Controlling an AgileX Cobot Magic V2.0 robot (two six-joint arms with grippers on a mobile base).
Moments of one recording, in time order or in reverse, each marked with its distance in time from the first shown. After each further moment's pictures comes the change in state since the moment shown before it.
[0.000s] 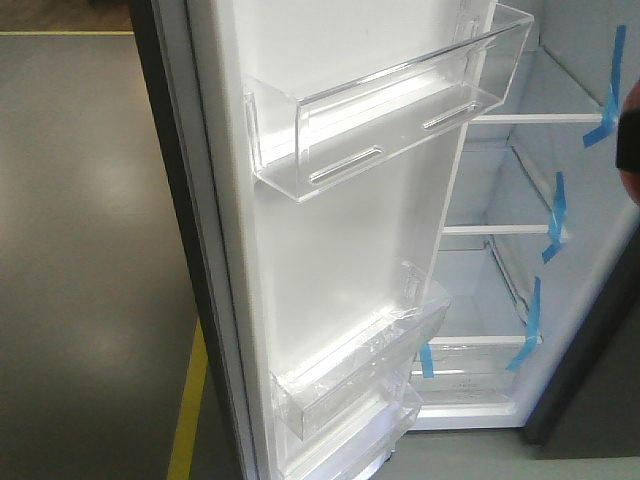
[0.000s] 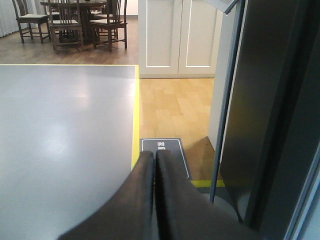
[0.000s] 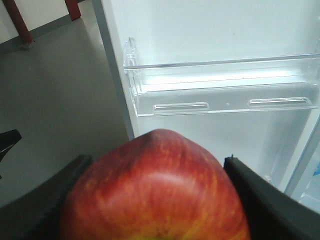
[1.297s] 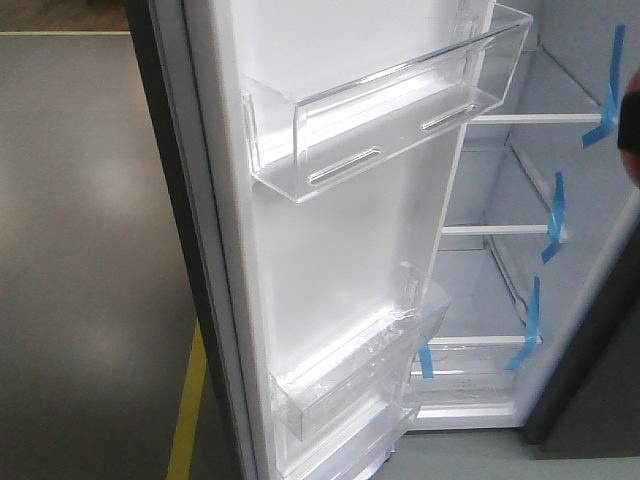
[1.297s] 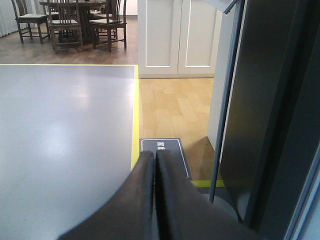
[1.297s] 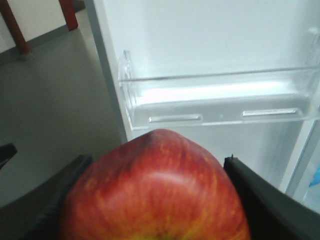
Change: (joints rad) left arm 0.000 0.000 0.000 0.000 0.000 0.000; right arm 0.000 0.000 0.002 0.011 -0.051 0.000
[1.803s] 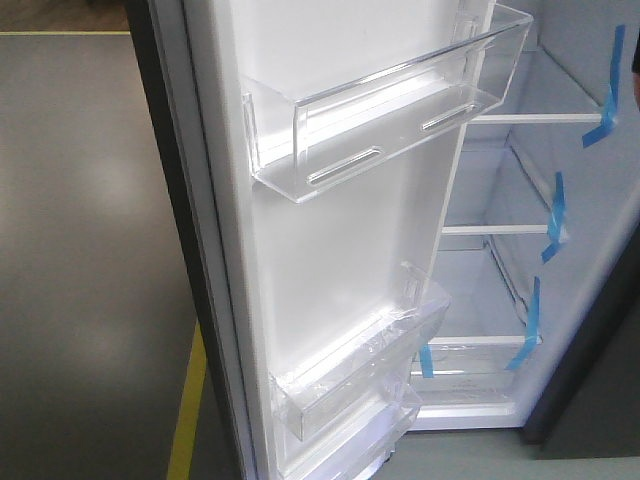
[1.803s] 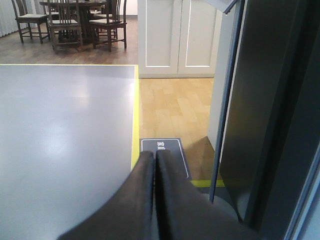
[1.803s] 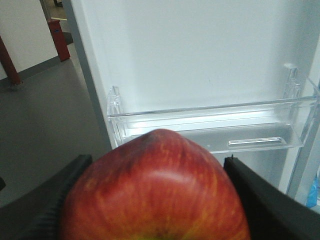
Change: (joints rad) left arm 0.000 0.000 0.000 0.000 0.000 0.000; right arm 0.000 0.000 0.001 0.021 -0.100 0.000
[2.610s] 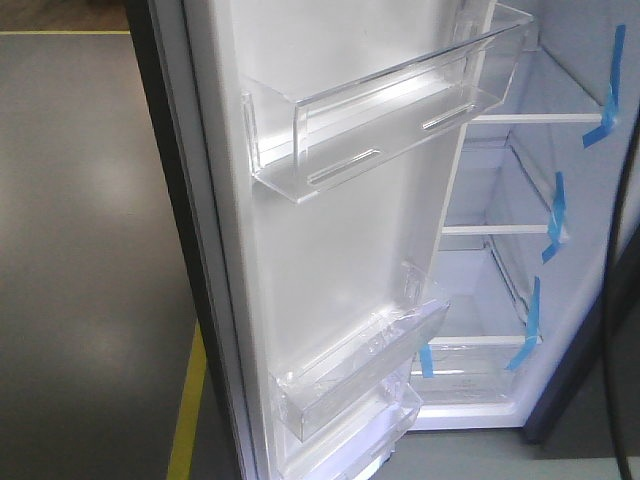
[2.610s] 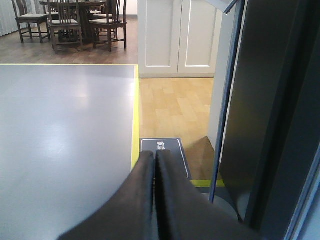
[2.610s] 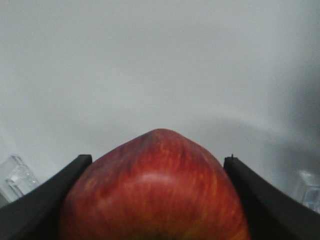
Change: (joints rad) left arm 0.000 0.000 0.000 0.000 0.000 0.000; right arm 0.000 0.874 -0.633 0.305 0.111 -0.323
